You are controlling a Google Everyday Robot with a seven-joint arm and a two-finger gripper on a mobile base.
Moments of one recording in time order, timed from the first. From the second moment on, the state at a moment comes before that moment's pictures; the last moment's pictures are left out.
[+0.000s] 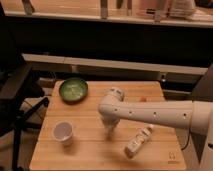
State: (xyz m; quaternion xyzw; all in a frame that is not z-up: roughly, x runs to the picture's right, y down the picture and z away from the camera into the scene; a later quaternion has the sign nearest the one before) arm 0.039 0.190 0.794 -0.22 -0.17 -0.57 0.77
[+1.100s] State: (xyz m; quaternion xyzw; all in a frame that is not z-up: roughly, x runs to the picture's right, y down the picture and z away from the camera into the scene) arm 0.028 0.123 0.805 -0.21 -0.17 -0.58 0.77
